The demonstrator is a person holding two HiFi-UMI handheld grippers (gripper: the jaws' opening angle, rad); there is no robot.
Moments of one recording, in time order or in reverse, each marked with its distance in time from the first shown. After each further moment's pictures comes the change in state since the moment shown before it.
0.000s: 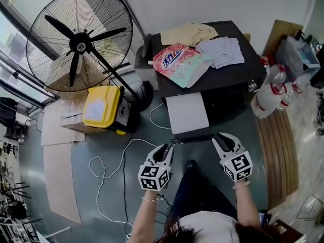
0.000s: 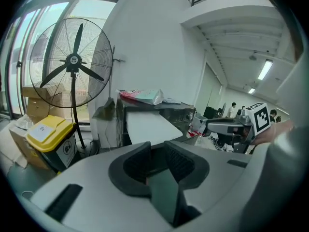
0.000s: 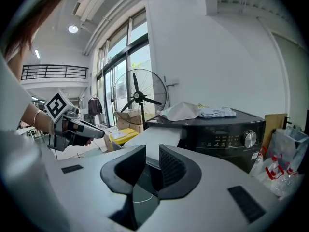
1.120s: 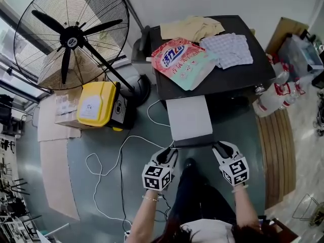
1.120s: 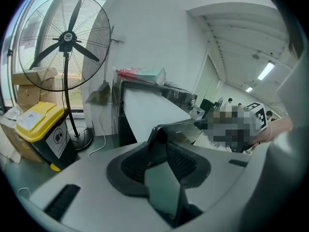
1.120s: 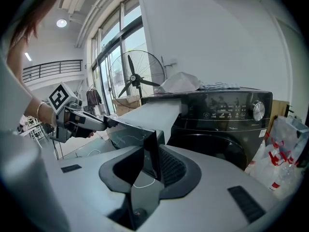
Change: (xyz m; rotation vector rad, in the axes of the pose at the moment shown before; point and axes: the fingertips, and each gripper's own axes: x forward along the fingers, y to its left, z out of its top) left arm 0.058 0.018 -0.052 -0.032 0.138 -0.072; right arm 0.040 -0.015 -0.080 0.045 0.178 0.016
